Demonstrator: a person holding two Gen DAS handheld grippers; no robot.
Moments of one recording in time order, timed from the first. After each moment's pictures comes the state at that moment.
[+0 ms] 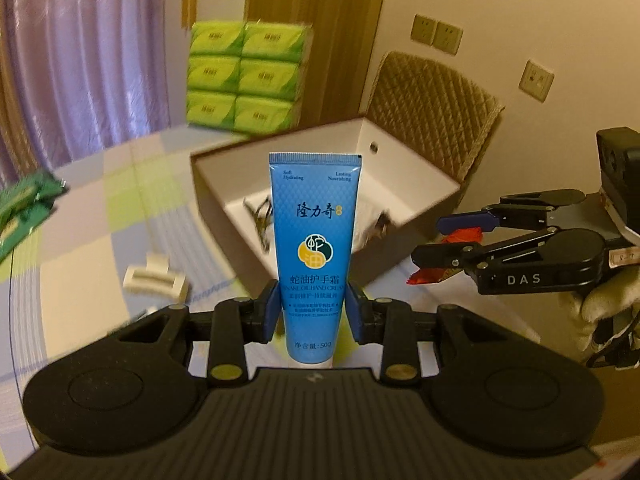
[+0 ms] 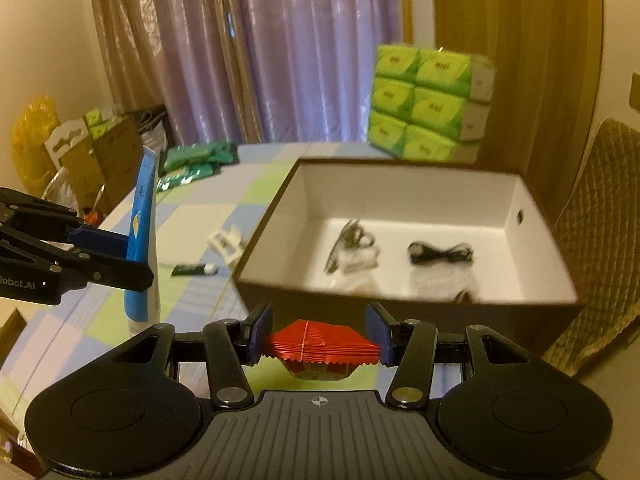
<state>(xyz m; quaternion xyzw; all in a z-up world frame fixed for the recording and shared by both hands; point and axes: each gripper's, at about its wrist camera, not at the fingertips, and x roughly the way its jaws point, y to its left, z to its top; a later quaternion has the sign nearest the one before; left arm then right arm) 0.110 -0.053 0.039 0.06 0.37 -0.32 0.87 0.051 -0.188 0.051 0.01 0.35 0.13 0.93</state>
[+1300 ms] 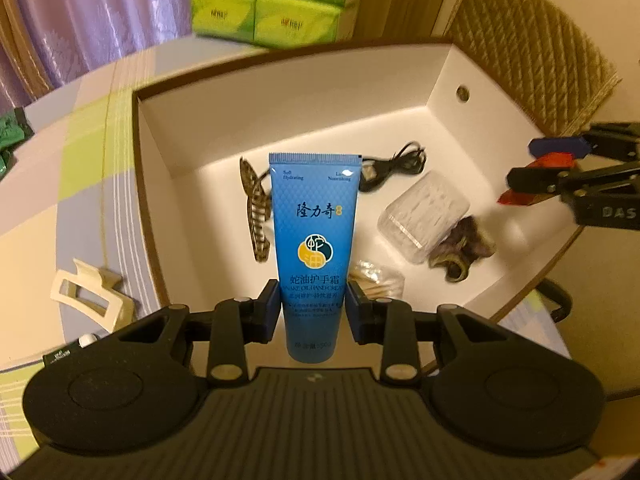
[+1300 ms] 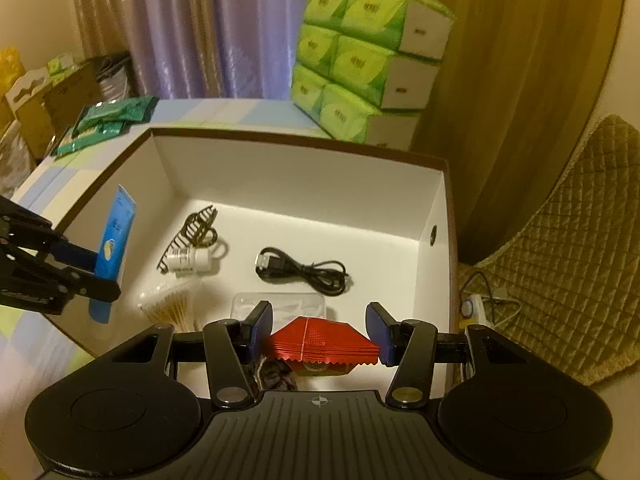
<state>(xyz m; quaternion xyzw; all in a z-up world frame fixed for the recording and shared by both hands) 0.247 -0.174 -0.067 0.08 0.51 -0.21 0.83 0.197 -0.325 0.002 -0.06 0.42 0.13 0.89</state>
